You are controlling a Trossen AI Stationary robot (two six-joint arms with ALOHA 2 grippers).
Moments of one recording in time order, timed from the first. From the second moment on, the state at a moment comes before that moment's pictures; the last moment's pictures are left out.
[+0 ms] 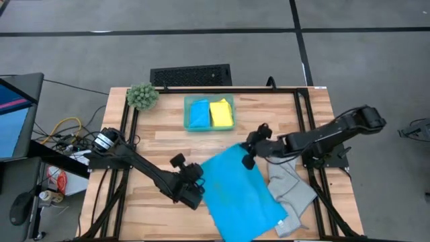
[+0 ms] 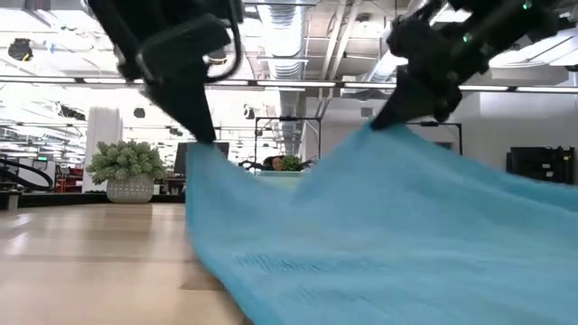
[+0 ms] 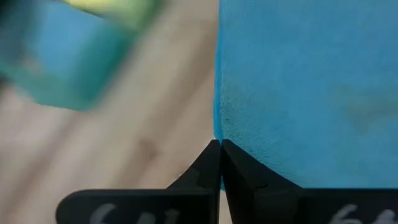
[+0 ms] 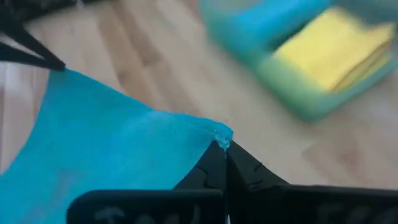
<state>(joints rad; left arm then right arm) -0.52 1.89 1.34 -0.95 -0.74 -1.03 0.21 1.31 0.67 -0.09 0.46 0.50</state>
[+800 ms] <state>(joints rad) -0.36 1.48 1.61 -1.55 -1.35 -0.72 0.08 1.22 0.68 0.63 0.77 -0.41</state>
